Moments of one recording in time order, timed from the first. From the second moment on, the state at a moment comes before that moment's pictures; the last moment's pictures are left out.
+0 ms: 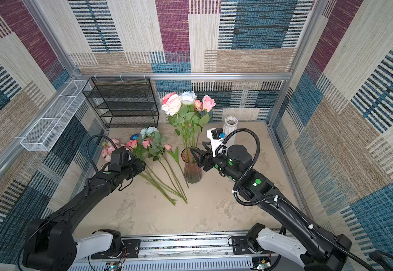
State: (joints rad) left arm -0.19 1.28 0.78 -0.31 0.03 -0.73; right arm 0.70 0.97 1.01 -0.15 -0.07 0.27
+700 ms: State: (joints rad) left arm -0.18 1.49 0.73 -0.20 -0.12 -0.76; right arm 0.70 0.93 0.99 -0.15 -0.07 0.27
